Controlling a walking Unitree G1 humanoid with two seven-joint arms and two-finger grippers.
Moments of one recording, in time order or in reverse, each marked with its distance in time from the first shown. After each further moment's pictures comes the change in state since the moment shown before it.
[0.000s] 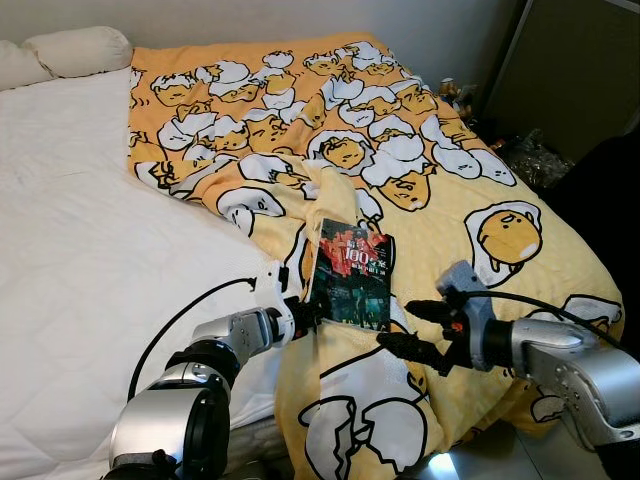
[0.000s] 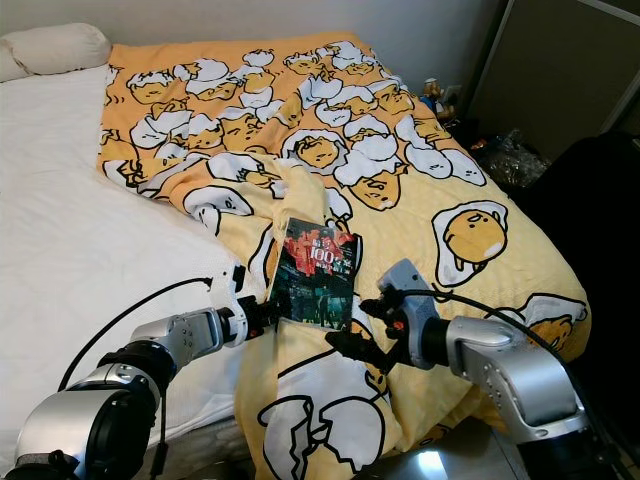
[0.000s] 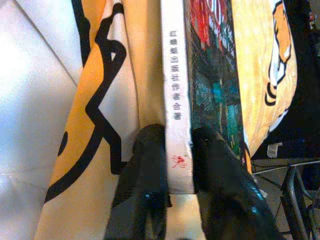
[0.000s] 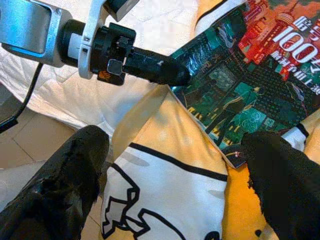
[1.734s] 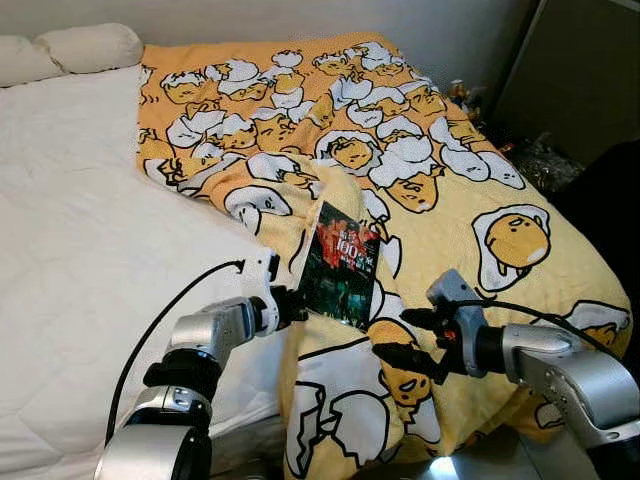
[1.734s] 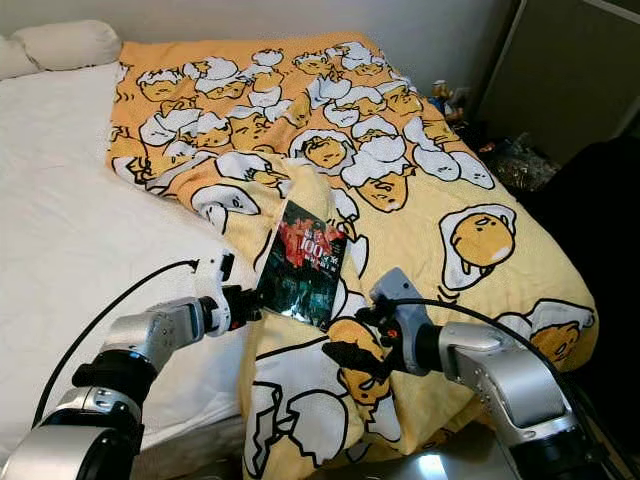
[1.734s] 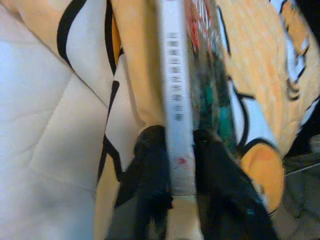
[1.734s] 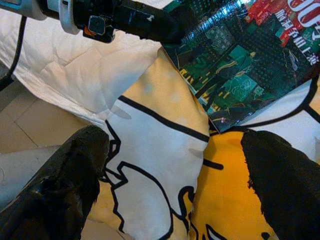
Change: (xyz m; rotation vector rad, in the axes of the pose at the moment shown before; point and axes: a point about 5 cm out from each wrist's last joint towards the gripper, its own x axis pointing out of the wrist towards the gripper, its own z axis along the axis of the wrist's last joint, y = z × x) left arm -0.020 0.002 0.019 0.286 -0.016 0.055; right arm 0.007 0.000 -0.009 -0.028 0.046 0.013
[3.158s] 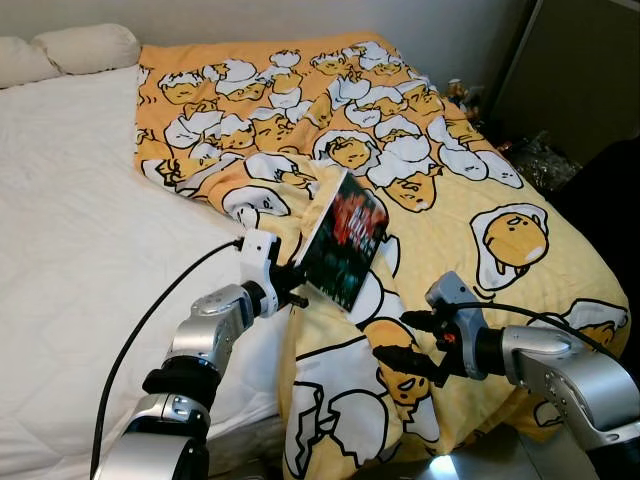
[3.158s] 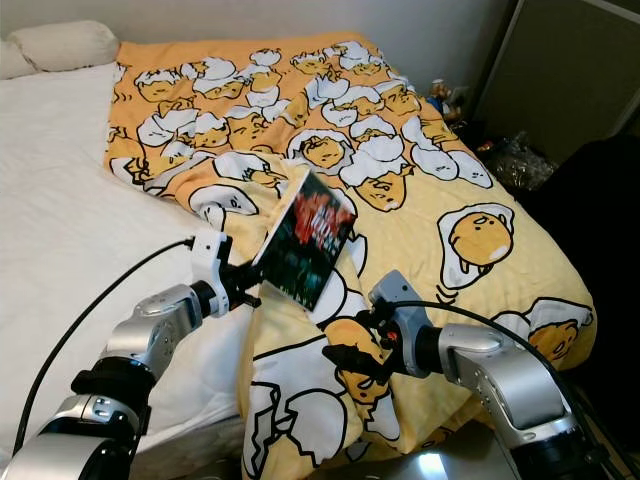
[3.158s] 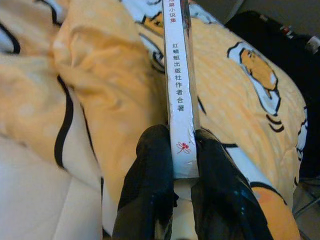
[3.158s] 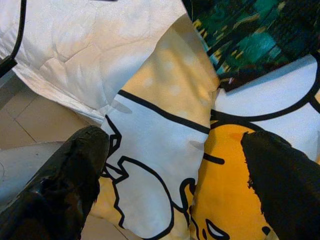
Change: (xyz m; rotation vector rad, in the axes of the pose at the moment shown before) left arm -0.007 -0.009 0.025 0.210 -0.284 -0.100; right arm 0.000 0.001 -0.002 -0.004 0.010 0.005
